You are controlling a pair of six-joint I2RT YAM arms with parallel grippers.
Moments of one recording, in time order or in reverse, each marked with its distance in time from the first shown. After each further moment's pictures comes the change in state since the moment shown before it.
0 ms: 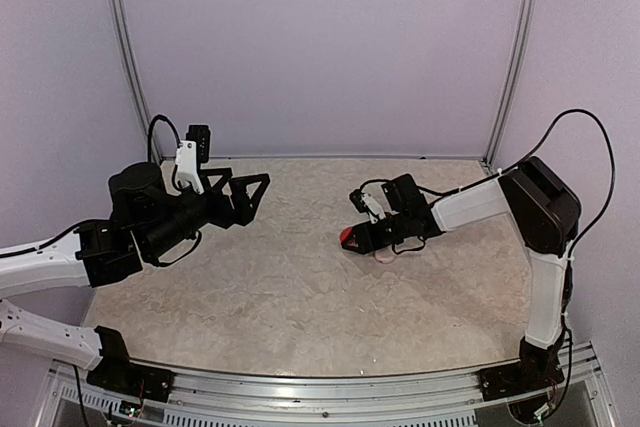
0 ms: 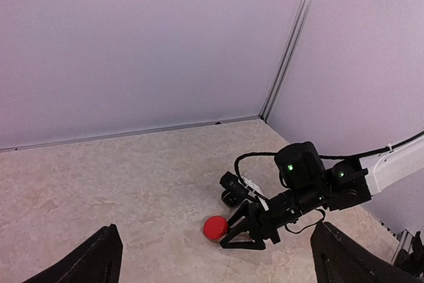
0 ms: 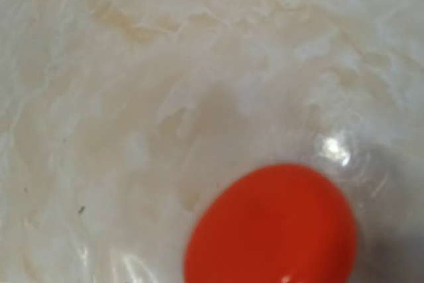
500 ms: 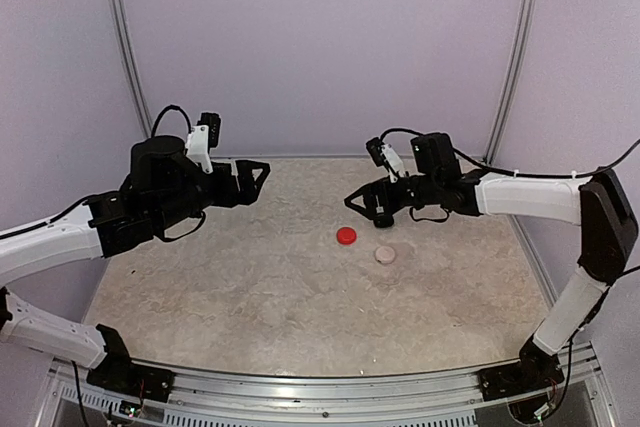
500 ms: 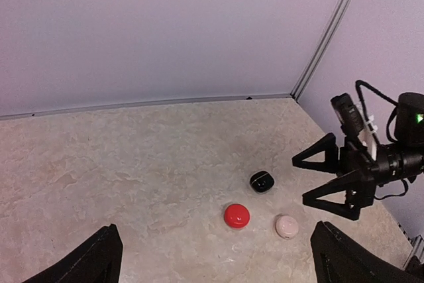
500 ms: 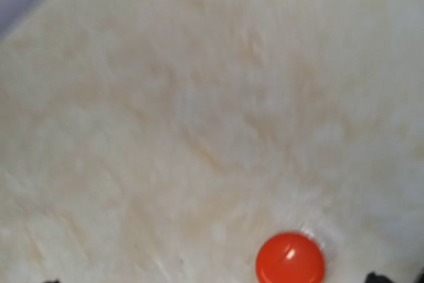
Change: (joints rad) left arm 0.124 0.115 0.137 -0.175 0.060 -0.088; right arm -0.001 -0.322 -0.014 -0.076 0.047 -0.064
